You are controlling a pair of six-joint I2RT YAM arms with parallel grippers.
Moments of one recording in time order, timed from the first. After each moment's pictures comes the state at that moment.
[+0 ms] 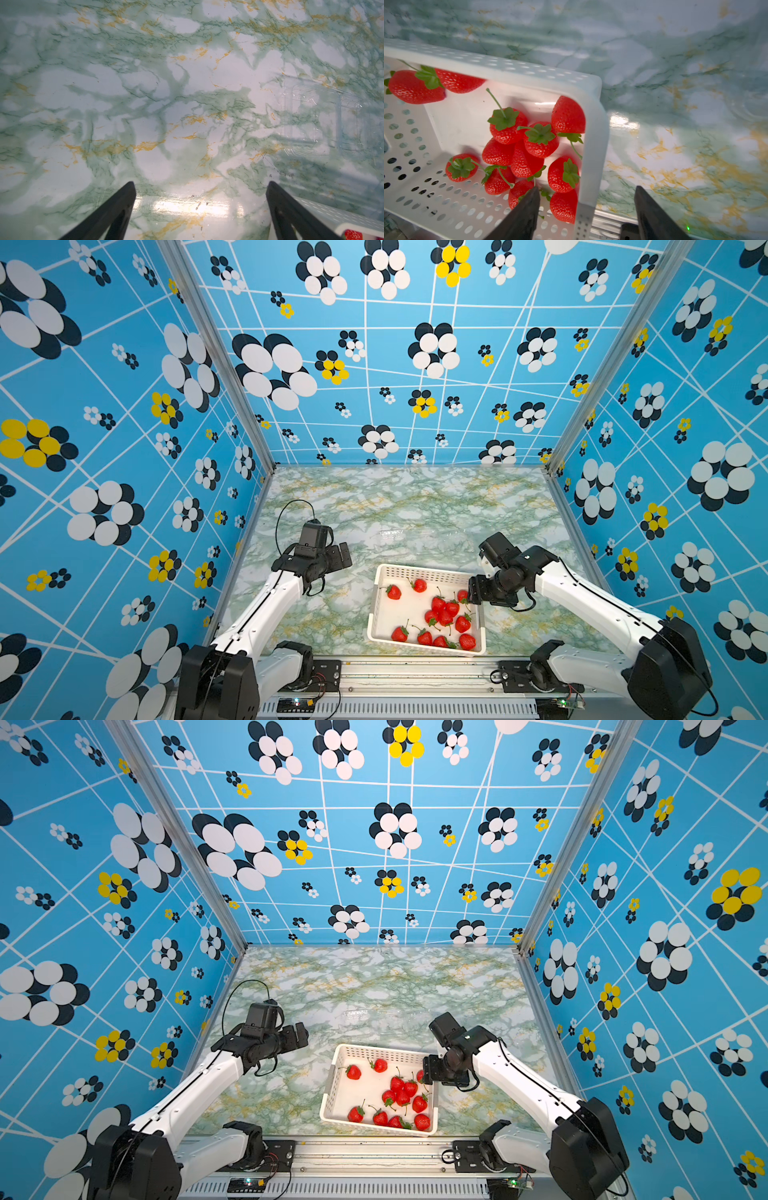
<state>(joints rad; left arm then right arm) -0.20 1.10 0.69 -0.53 0.01 -0.47 0.56 1.23 0.81 -0.99 -0.17 0.53</state>
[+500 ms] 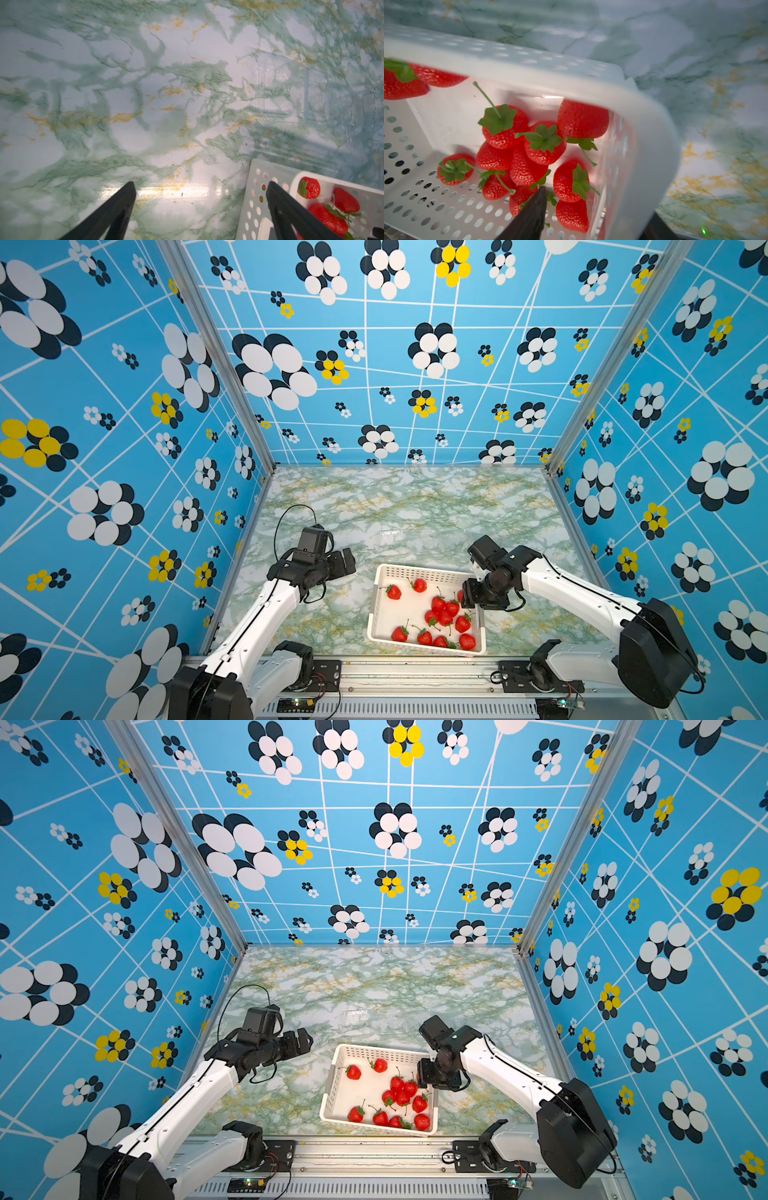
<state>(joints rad) -0.26 1.03 0.69 -0.65 0.12 -0.52 0.61 1.31 0.81 -0.96 -0.19 0.57</state>
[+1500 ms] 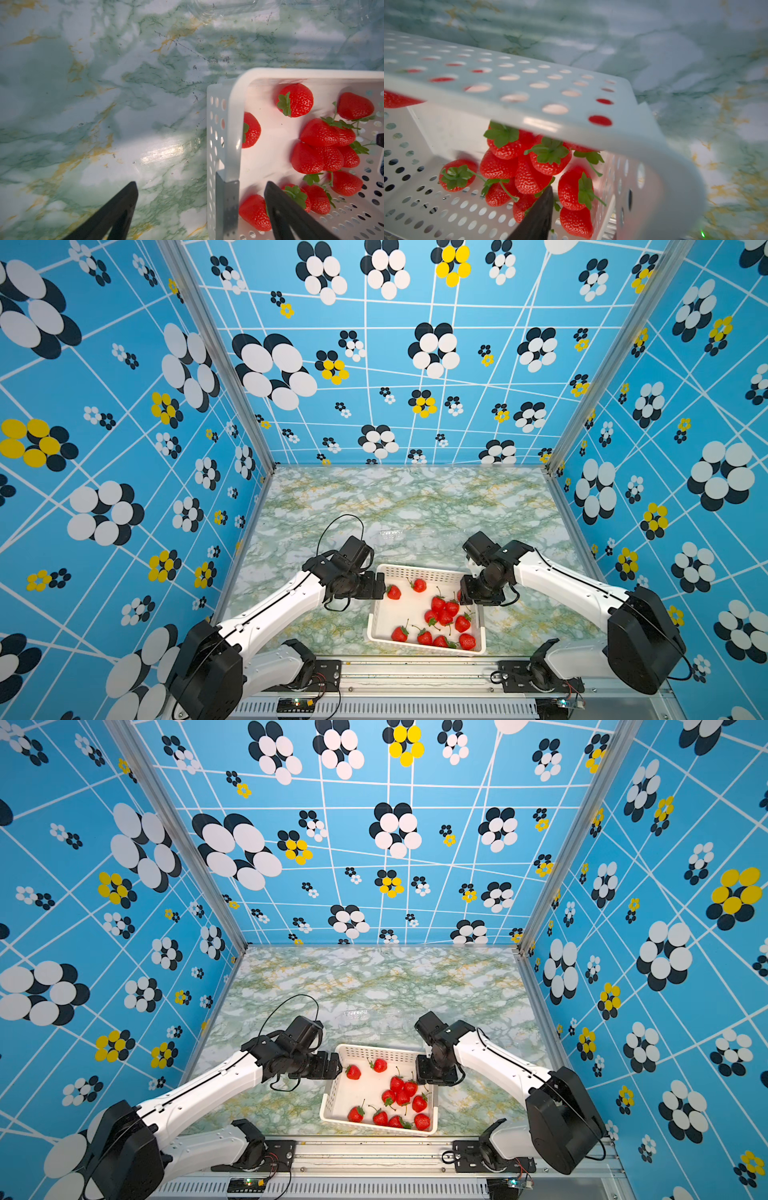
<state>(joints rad) -0.61 1.19 0.74 -0.72 0.14 -0.56 0.61 1.38 0.86 -0.96 -0.19 0.55</state>
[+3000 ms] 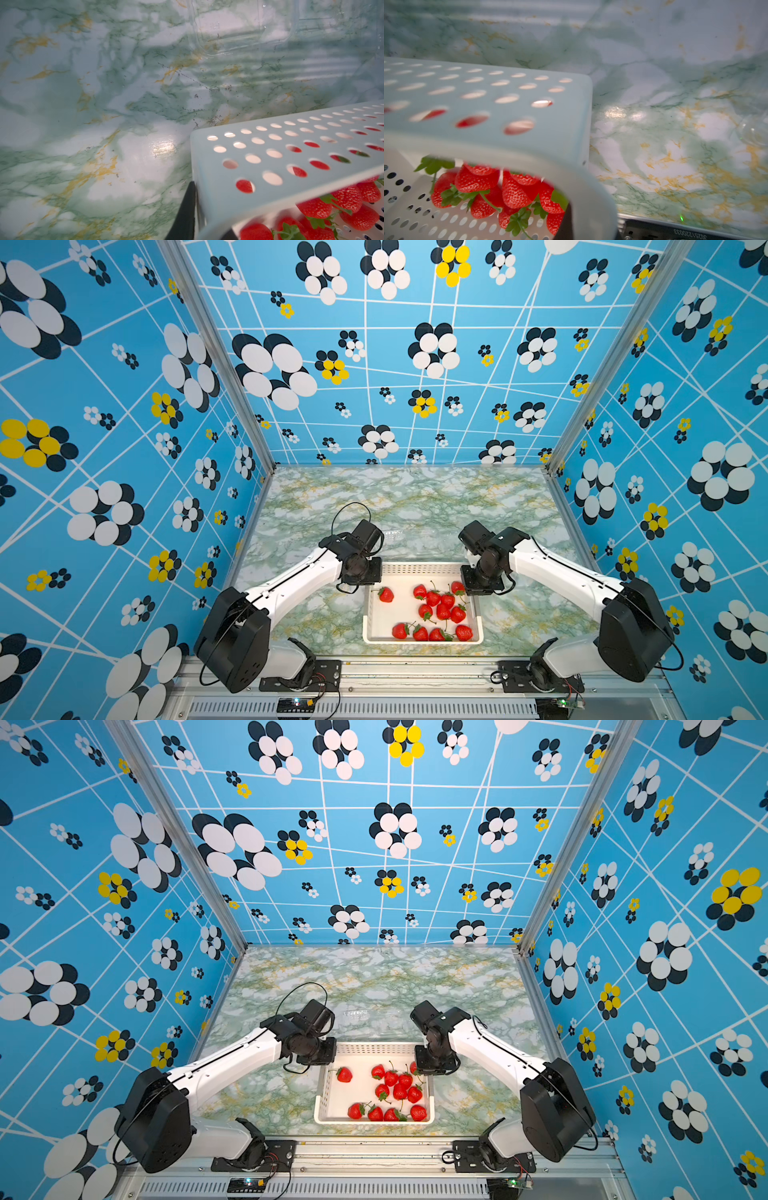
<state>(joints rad) -0.59 1.39 0.95 -0.81 0.11 -0.56 0.61 1.46 1.05 -1.09 -0.12 0.53</state>
